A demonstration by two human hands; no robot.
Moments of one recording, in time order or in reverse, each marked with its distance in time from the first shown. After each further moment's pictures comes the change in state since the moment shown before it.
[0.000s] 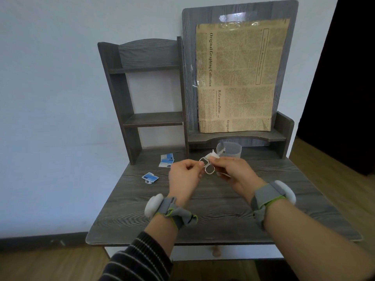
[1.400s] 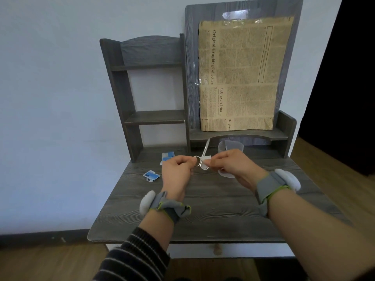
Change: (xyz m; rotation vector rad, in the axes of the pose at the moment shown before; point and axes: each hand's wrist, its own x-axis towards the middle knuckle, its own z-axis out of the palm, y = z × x) left_hand 0.006 0.000 -0.012 -0.217 0.098 -0.098; right_hand 0.001 -0.015 -0.001 -0.420 -0.169 -0.107
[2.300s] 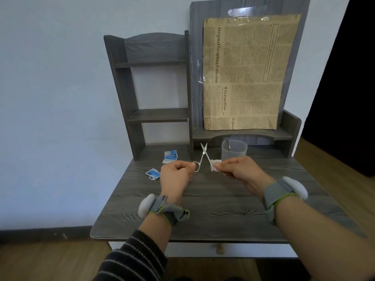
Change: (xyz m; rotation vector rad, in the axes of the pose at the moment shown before) left_hand 0.004 -0.015 -0.015 0.077 -0.013 -0.031; right_hand 0.005 0.026 -0.005 0.088 0.080 0.069
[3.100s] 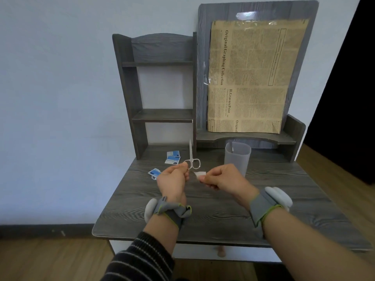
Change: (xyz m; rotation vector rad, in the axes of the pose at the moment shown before) left_hand 0.000 -0.001 0.001 -0.445 0.254 -0.166; right_hand -0.007 0.007 0.040 -0.227 -0.111 -0.096
